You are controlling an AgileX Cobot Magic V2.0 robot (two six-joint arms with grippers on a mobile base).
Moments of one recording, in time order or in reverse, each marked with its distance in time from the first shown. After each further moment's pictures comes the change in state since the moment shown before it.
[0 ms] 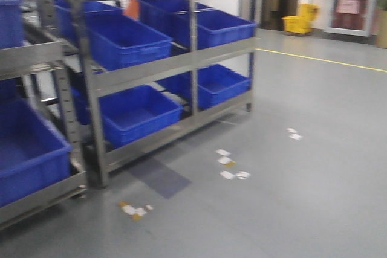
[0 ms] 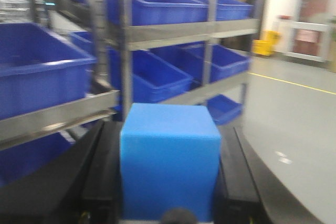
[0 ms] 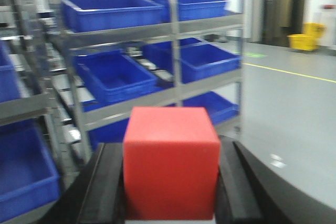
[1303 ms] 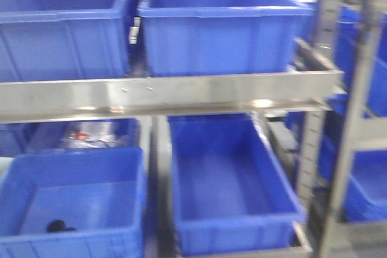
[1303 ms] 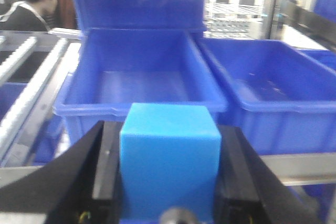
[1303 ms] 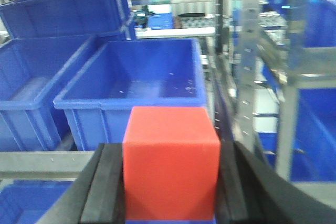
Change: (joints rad) left arm 0.001 0.000 0.000 0.000 0.000 0.000; right arm 0.000 0.000 0.000 0.000 0.000 0.000
